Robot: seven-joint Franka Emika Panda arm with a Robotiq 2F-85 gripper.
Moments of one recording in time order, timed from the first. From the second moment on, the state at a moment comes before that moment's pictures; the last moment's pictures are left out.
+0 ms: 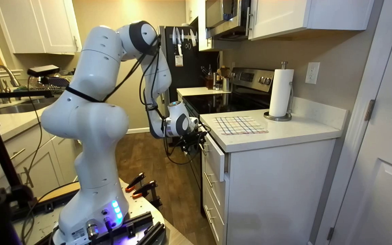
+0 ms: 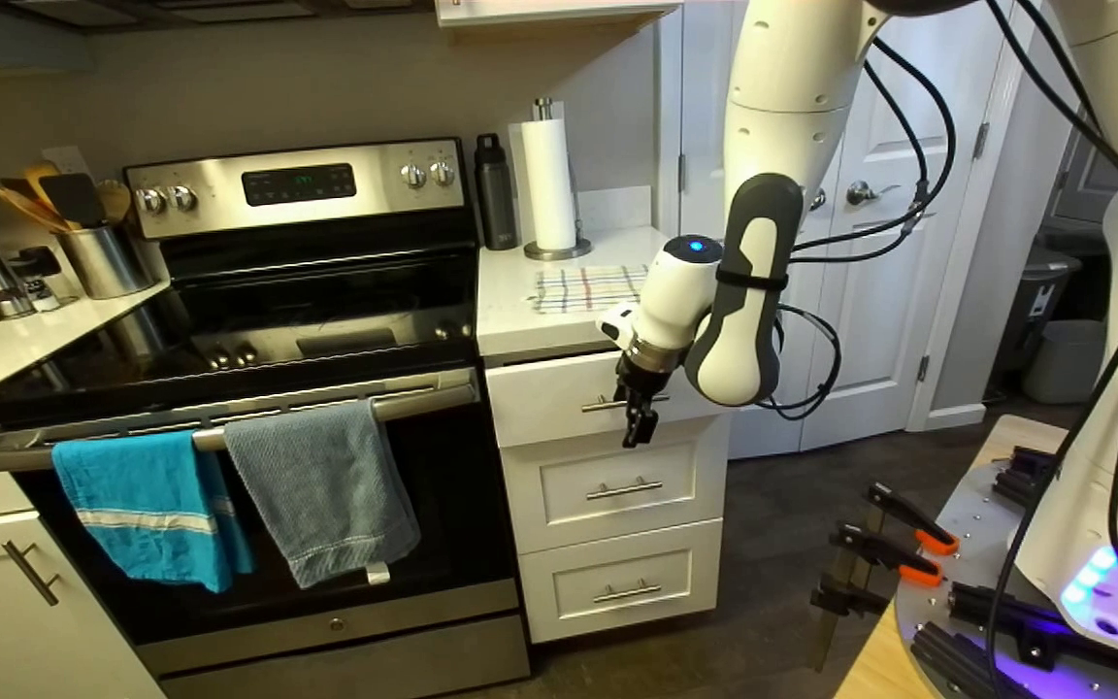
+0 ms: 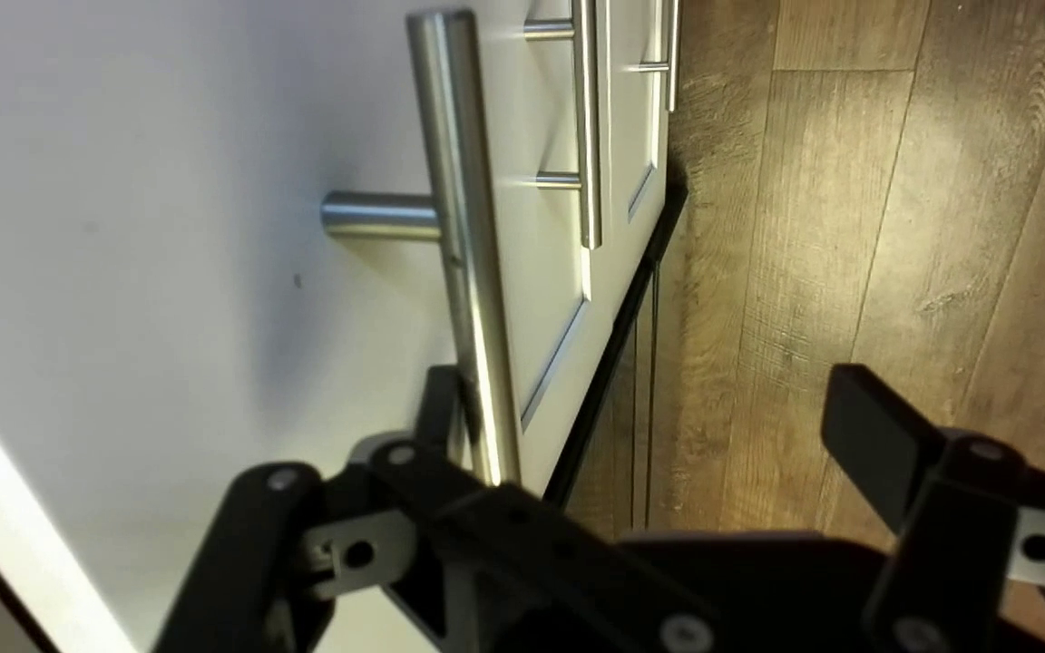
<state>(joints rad) 0.51 0.55 -0.33 -2.45 -0.23 3.38 -0.45</state>
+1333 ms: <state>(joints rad) 0.98 0.47 -0.43 -2.57 -0.22 3.24 -0.23</state>
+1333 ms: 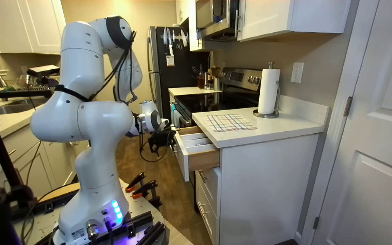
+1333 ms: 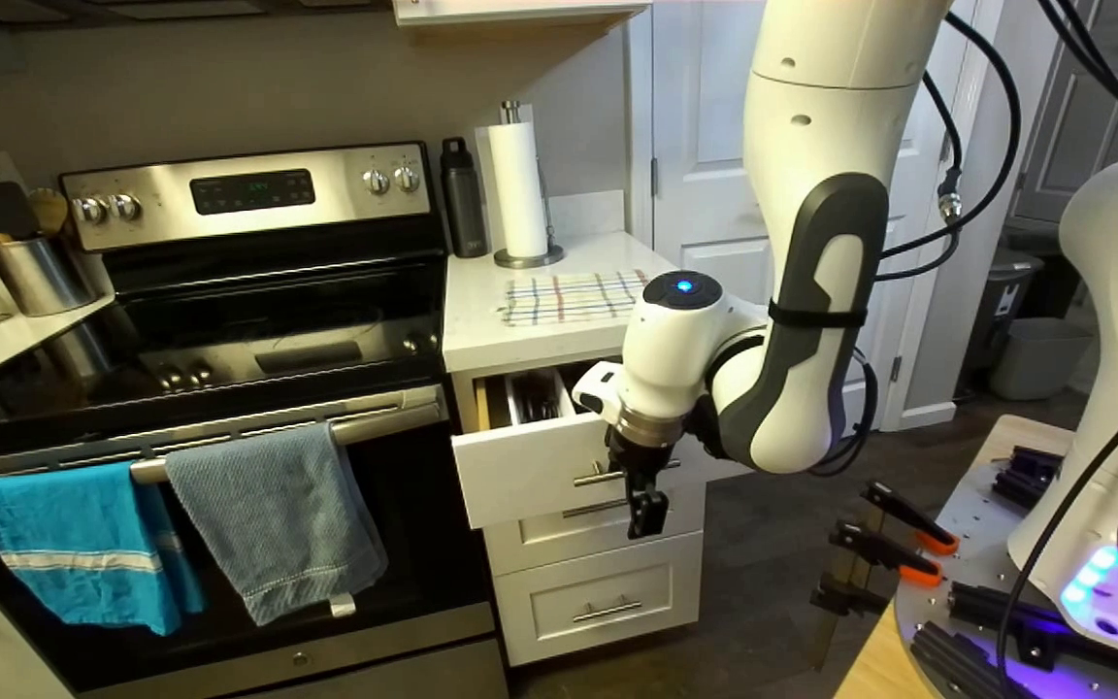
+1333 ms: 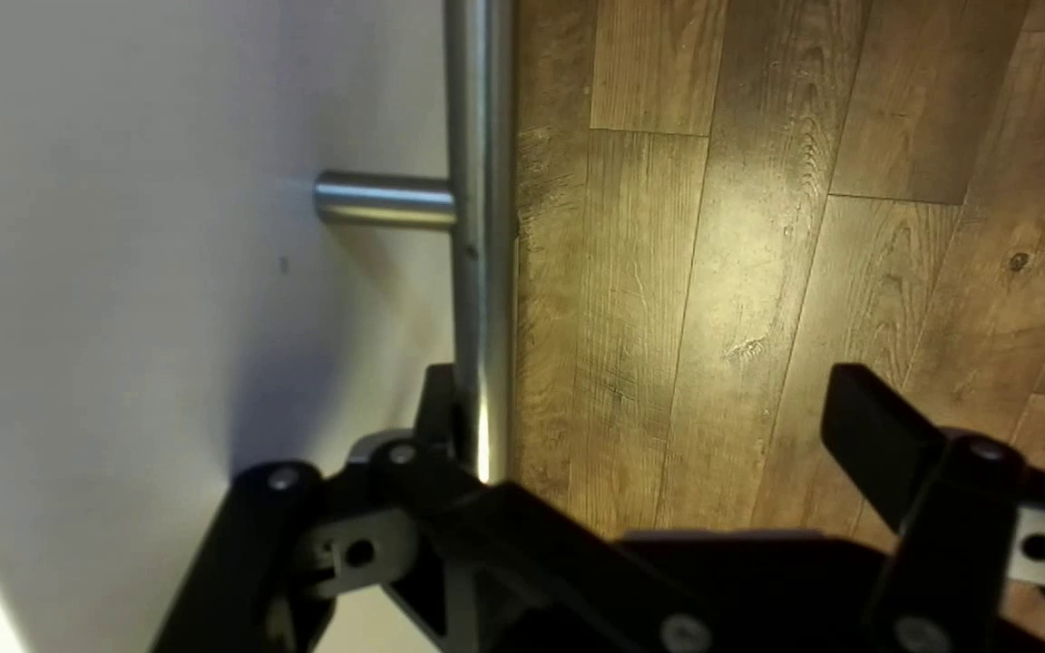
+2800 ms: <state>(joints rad) 1.16 0.44 -0.56 -2.59 -0.22 3.23 -0.18</state>
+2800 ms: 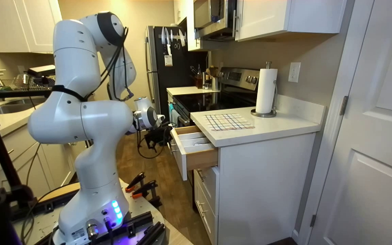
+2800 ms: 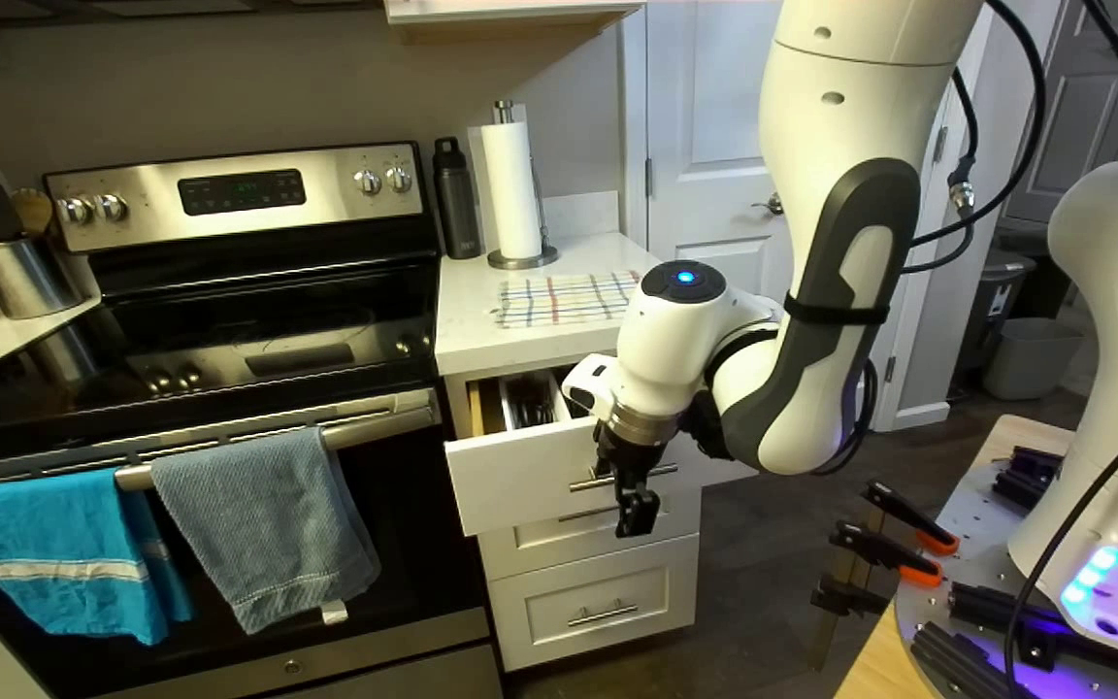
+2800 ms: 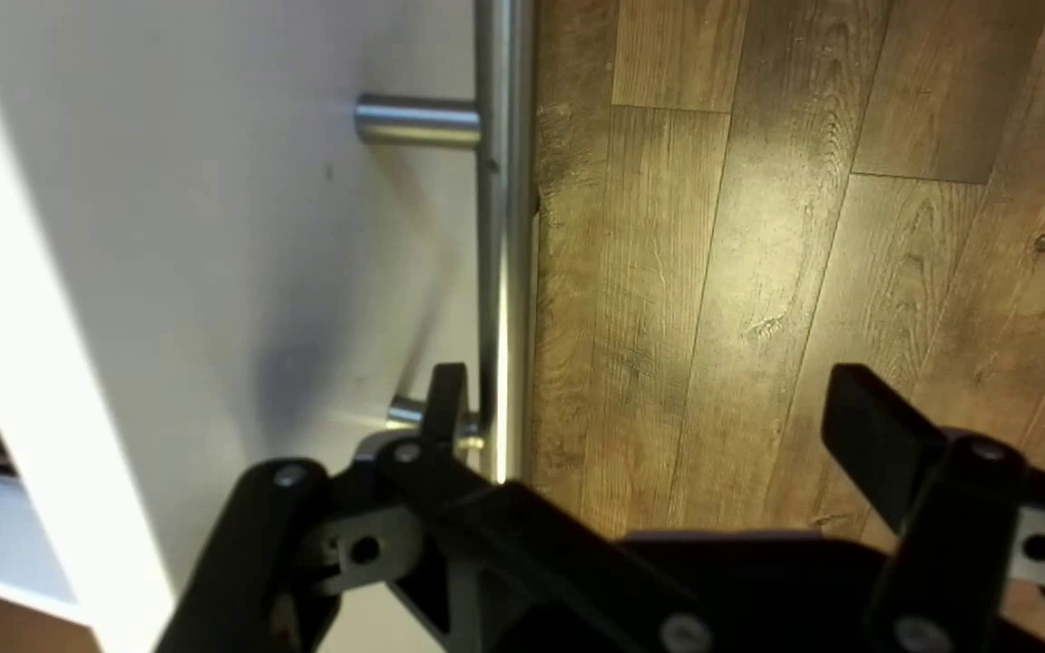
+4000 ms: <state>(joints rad) 1.73 0.40 -1.10 -2.60 -0.22 3.22 -0.13</state>
